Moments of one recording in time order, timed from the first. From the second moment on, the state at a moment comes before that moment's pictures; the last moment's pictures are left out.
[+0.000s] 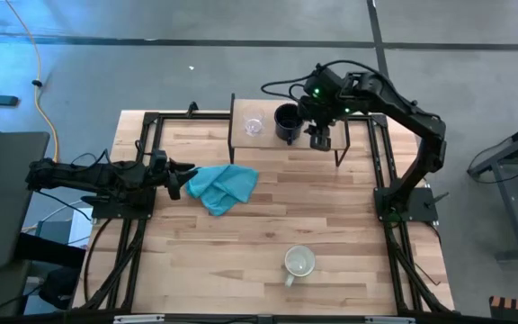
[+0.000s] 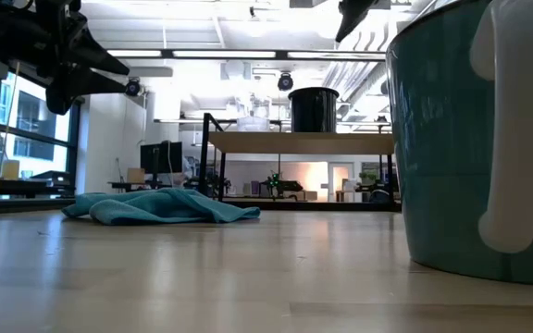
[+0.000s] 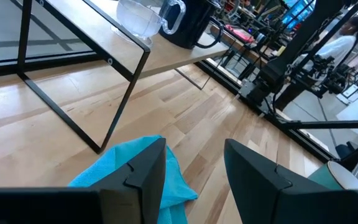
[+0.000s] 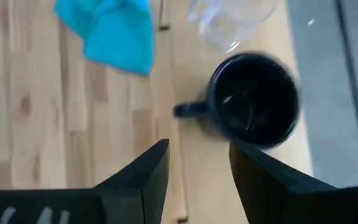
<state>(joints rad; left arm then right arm) 0.00 0.31 0.30 -0.29 -0.49 -0.64 -0.37 1.67 2.08 -1.45 0.01 -0.31</state>
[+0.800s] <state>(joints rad) 0.00 0.31 0.30 -0.29 -0.49 -0.66 -0.36 1.54 2.08 -1.54 -0.01 -0.29</state>
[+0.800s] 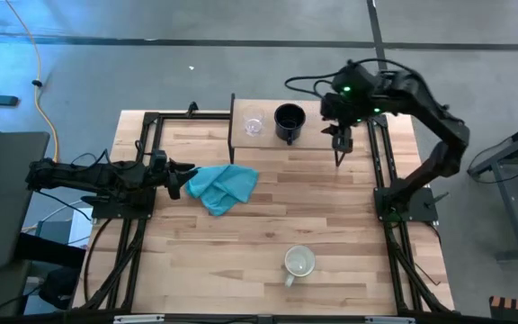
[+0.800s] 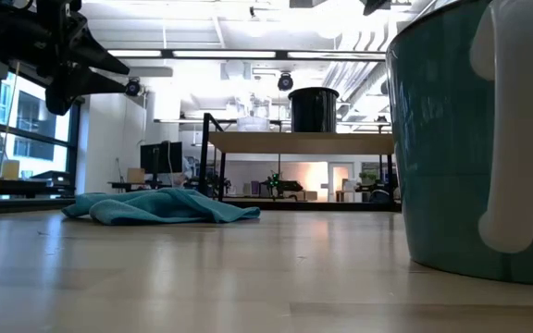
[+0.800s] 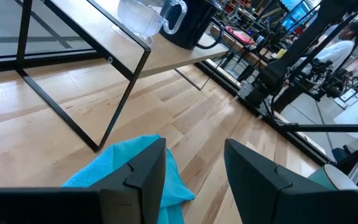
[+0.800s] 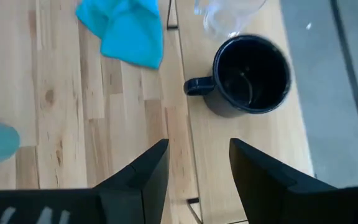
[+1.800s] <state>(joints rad) 0.00 0.30 0.30 -0.24 -0.49 -0.66 -0.36 1.17 2.08 -1.49 -0.08 -0.18</state>
